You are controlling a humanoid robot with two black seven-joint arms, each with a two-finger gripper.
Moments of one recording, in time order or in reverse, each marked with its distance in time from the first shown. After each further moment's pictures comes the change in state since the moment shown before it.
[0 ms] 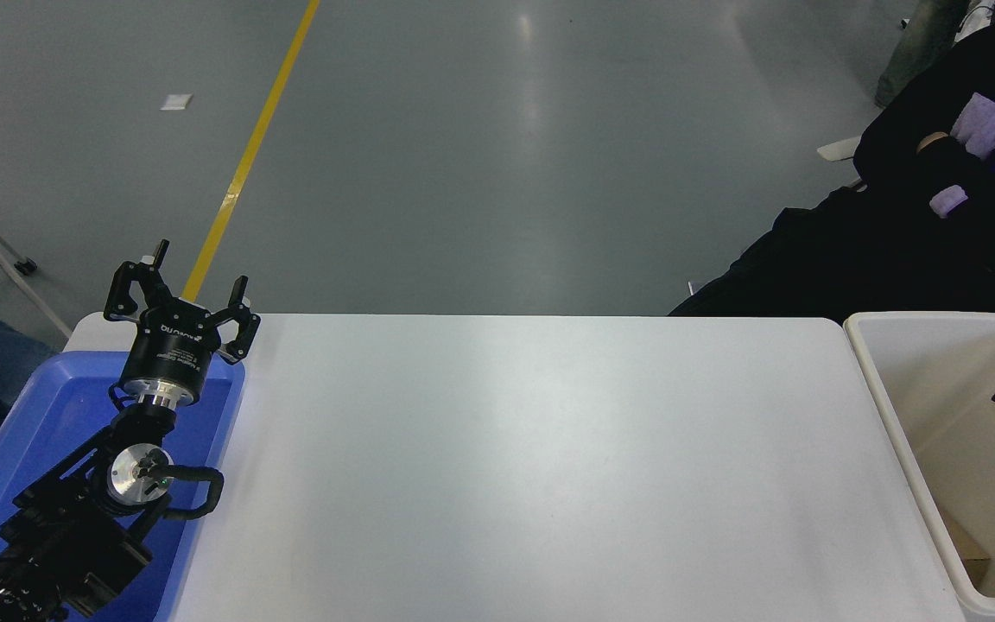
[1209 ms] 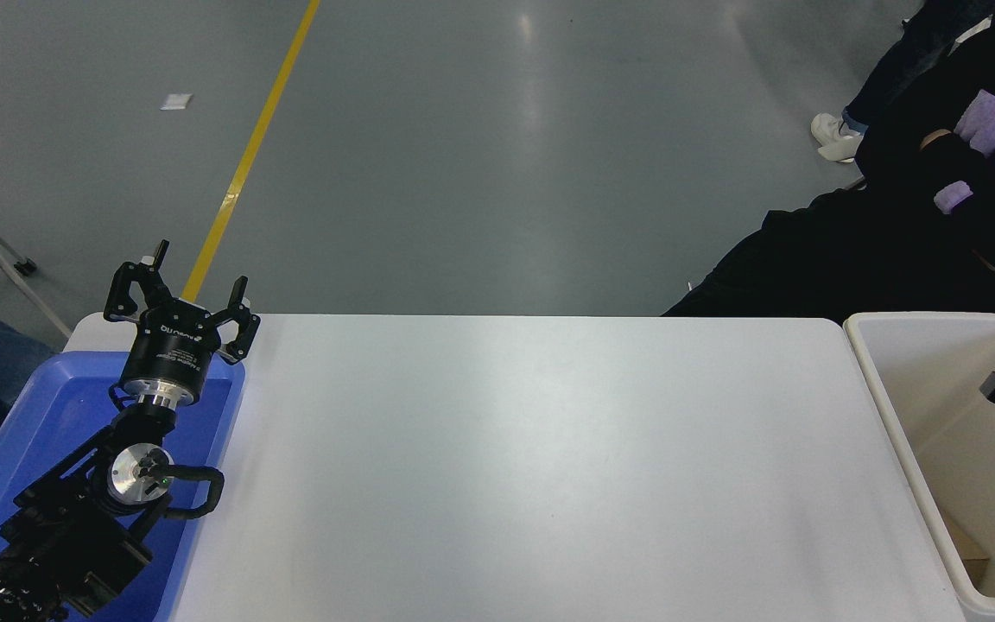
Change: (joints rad) left arm 0.000 0.000 0.000 0.000 0.001 0.000 0.001; right arm 0.025 -0.020 0.033 0.074 0.003 -0.071 0.001
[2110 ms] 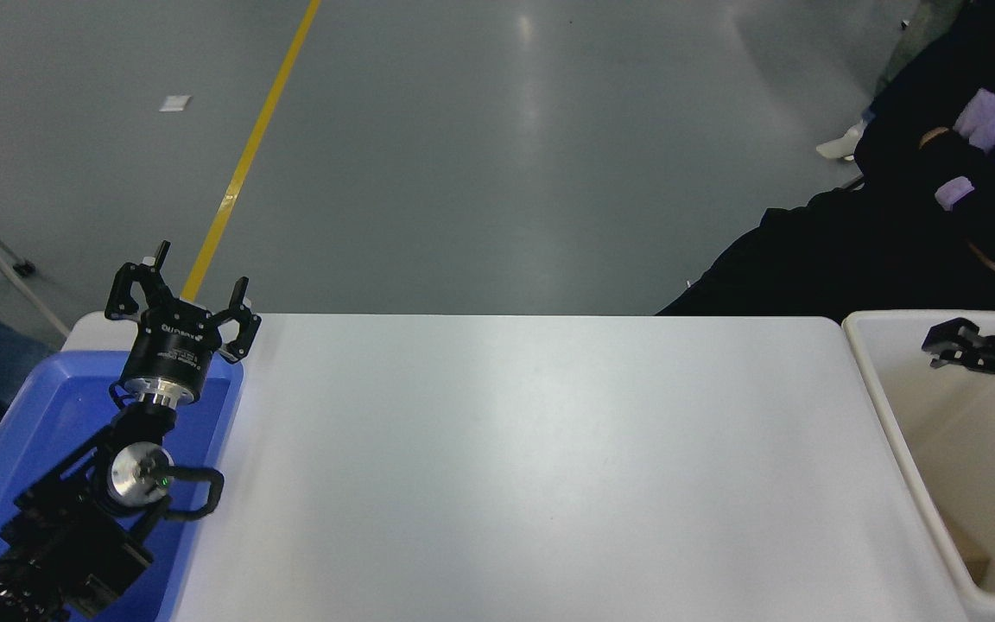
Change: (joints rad) left arm 0.000 0.000 0.002 0.000 0.001 -0.001 0.000; right arm 1.078 -0.116 -0.487 0.999 0.002 0.541 -0.001
